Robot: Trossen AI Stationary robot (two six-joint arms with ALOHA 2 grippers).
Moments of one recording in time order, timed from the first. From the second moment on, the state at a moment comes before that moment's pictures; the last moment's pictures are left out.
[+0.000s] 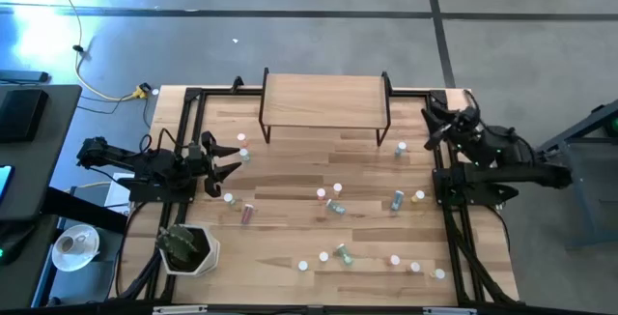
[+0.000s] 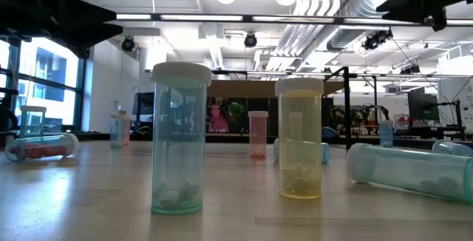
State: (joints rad) left arm -0.15 0.04 0.01 0.13 -0.51 -0.04; right arm -0.01 0.19 0.49 -0.36 0.84 0.26
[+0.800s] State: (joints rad) left arm -0.15 0.04 0.01 0.13 -0.51 -0.05; right arm -0.08 0.57 0.69 -1.15 0.58 1.05
